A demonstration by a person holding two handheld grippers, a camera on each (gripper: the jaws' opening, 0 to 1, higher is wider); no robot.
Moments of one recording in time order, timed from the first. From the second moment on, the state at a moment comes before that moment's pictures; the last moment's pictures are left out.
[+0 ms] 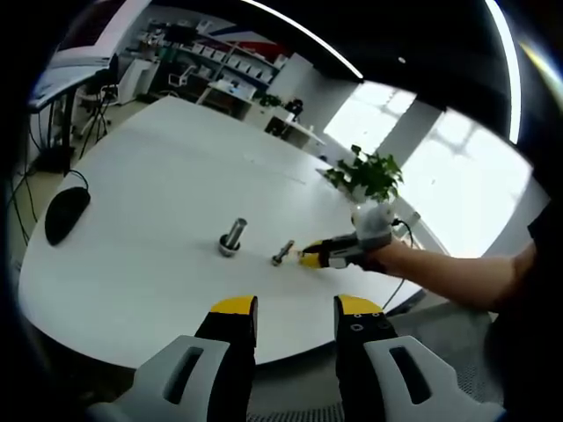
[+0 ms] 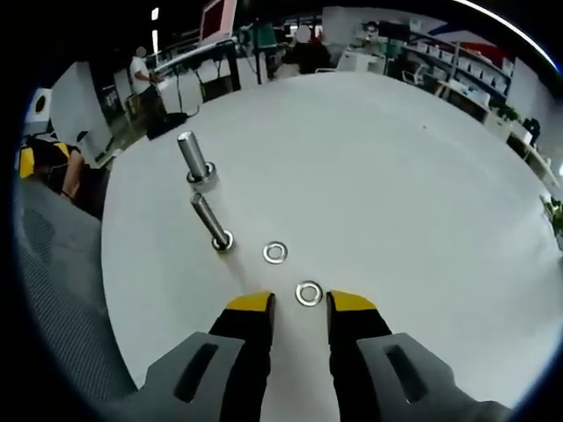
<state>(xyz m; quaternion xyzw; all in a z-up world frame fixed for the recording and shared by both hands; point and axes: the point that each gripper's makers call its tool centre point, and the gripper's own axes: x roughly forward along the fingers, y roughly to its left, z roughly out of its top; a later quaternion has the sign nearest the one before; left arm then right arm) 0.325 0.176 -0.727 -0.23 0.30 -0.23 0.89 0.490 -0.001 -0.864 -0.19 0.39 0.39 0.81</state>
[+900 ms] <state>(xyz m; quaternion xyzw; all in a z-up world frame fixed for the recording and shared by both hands) 0.325 0.177 -0.727 -0.23 0.30 -0.23 0.90 0.493 0.000 -0.860 -0.19 0.39 0.40 0.81</state>
